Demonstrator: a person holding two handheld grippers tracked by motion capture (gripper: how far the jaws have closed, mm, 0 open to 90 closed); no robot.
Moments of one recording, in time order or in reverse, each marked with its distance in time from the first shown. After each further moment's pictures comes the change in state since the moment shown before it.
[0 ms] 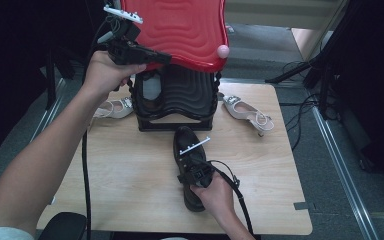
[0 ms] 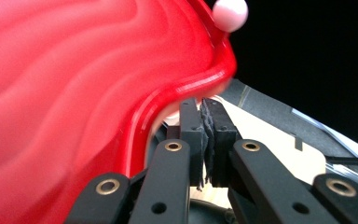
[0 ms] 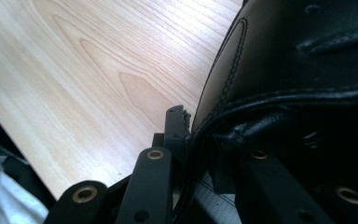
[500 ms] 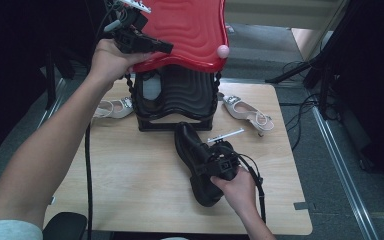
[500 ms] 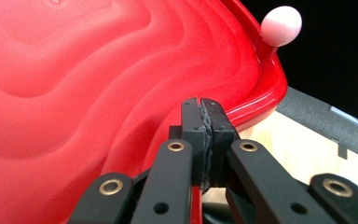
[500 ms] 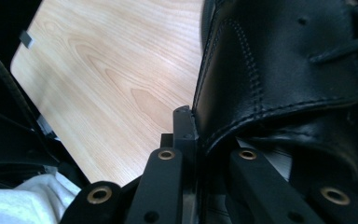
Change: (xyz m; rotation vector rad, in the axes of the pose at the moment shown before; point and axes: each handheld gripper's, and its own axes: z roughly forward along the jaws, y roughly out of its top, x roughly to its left) left arm 0.012 0.021 0.011 0.032 0.117 0.025; right arm -0.044 -0.011 -0.054 -0.104 0.145 0.136
